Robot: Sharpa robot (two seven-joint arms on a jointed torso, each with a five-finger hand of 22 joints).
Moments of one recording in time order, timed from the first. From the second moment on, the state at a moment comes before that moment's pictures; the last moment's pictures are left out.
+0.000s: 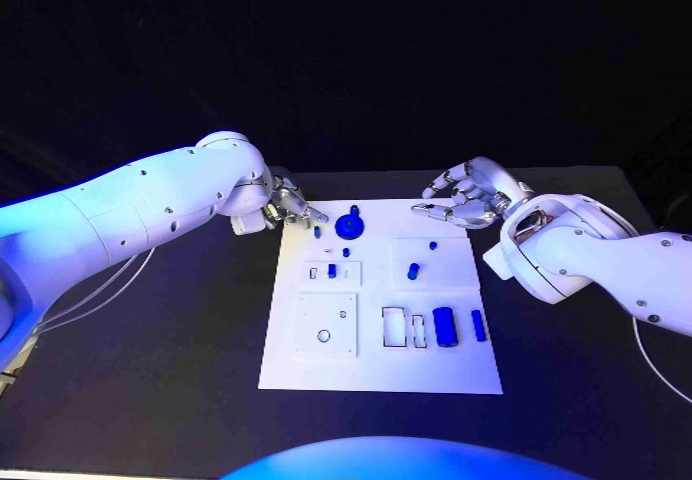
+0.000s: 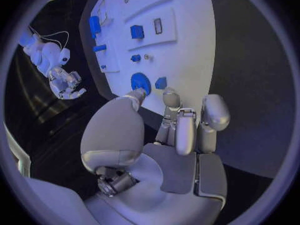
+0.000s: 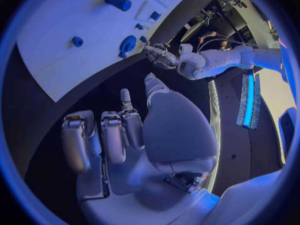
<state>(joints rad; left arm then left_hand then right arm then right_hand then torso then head) 1.35 -0.52 -0.03 1.01 -0.94 0.30 -0.49 1.09 -0.16 0.26 0.29 0.22 0.84 0.09 0.52 0.71 1.20 0.03 1.04 0.81 1.47 -0.03 1.50 1.31 0.10 1.27 0.08 1.32 1.10 1.31 -0.90 -0.12 1.68 -1.07 -0.58 -0.23 1.32 -0.15 0.11 0.29 0.12 0.90 0.15 0.29 0.35 1.45 0.07 1.43 1.31 1.46 0.00 1.57 1.31 0.01 1.47 0.10 1.57 1.31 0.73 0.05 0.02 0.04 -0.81</state>
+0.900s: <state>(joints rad) 1.35 -0.50 -0.04 0.98 -0.93 0.34 -0.48 1.12 -0.13 0.26 0.29 0.22 0.85 0.09 0.54 0.71 1.21 0.02 1.05 0.81 1.47 -0.03 1.50 1.31 0.10 1.28 0.07 1.33 1.11 1.31 -0.90 -0.12 1.68 -1.07 -0.58 -0.23 1.32 -0.15 0.11 0.29 0.12 0.90 0.15 0.29 0.35 1.45 0.07 1.43 1.31 1.46 0.00 1.57 1.31 0.01 1.47 0.10 1.57 1.31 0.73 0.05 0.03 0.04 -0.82</state>
